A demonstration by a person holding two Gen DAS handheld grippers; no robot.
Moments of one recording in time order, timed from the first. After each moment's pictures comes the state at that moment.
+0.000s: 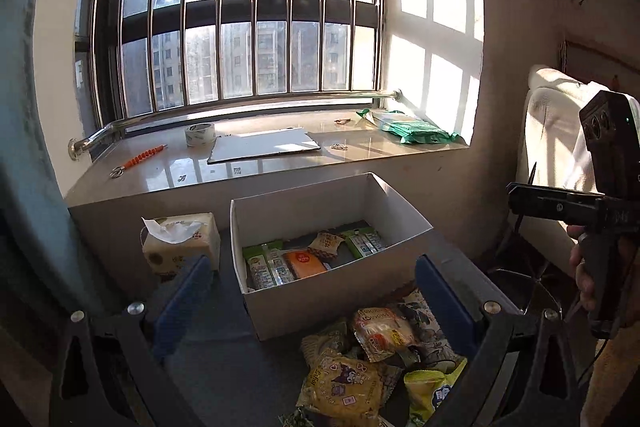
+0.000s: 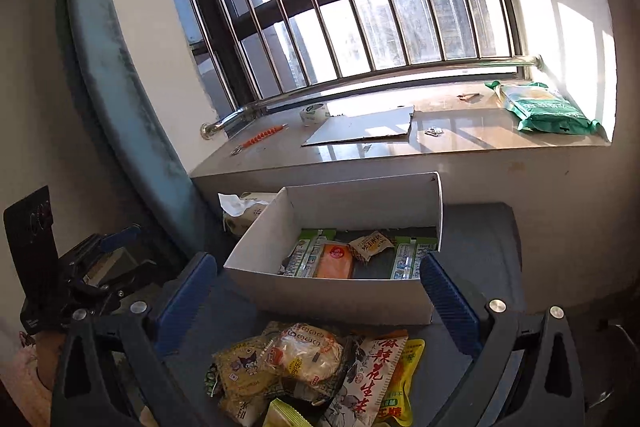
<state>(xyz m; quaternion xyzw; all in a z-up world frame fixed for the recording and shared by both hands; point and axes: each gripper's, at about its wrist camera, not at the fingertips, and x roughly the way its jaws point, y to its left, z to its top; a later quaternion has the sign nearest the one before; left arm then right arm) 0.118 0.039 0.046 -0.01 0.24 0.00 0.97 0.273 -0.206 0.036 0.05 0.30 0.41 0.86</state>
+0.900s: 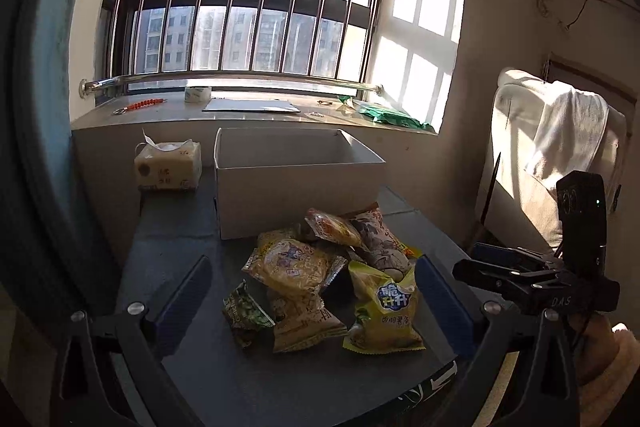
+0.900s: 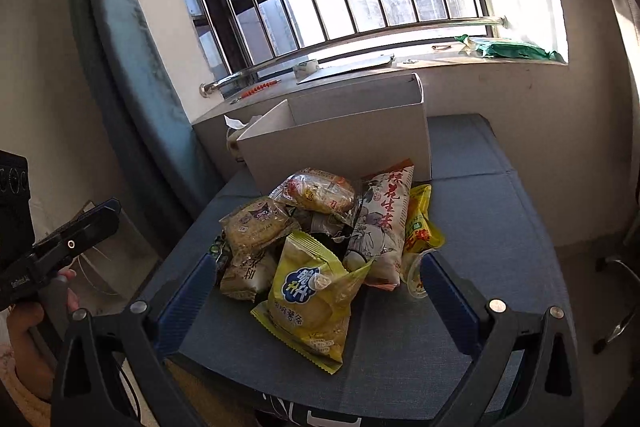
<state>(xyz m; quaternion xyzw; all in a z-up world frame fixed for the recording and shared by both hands) 0.000 0.007 -0.033 -0.08 0.24 -0.02 0.97 0.145 -0.229 -0.080 0.05 0.33 0.37 0.87</state>
